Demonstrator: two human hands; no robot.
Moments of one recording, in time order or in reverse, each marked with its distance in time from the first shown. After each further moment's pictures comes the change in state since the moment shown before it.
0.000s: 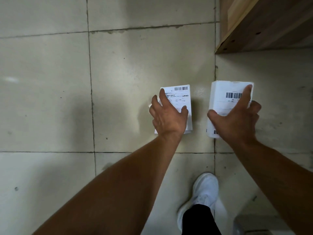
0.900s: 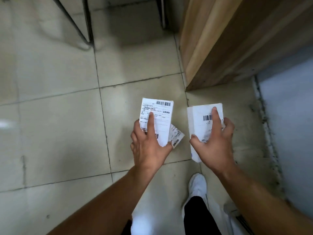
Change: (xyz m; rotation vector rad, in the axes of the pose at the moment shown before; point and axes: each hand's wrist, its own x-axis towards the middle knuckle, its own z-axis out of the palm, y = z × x) left_hand -0.118 0.087 -0.233 0.268 -0.093 0.324; right_hand -0.141 -0.084 -0.191 0.165 0.005 -0.125
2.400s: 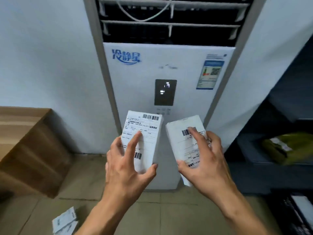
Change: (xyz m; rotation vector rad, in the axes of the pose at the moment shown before) left_hand -0.814 0.101 -0.305 -0.077 -0.382 1.544; right_hand -0.981 0.028 -0.323 0.175 1.129 0.600
